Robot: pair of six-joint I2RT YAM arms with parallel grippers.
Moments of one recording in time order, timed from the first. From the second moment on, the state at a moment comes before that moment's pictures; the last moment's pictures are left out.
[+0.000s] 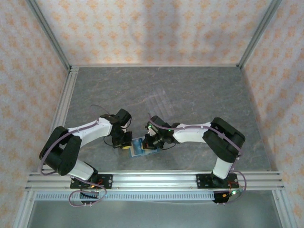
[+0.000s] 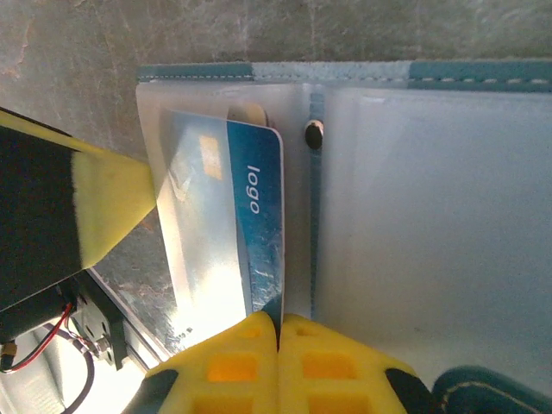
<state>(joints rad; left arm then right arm) -0.48 1.49 0.76 -0.76 0.29 -0.73 0.93 1.75 0.88 -0.14 -0.49 0.86</state>
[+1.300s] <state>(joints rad) -0.50 1.53 0.76 -0.73 0.31 -0.76 0.97 1.60 1.00 -0.46 -0.17 0.81</state>
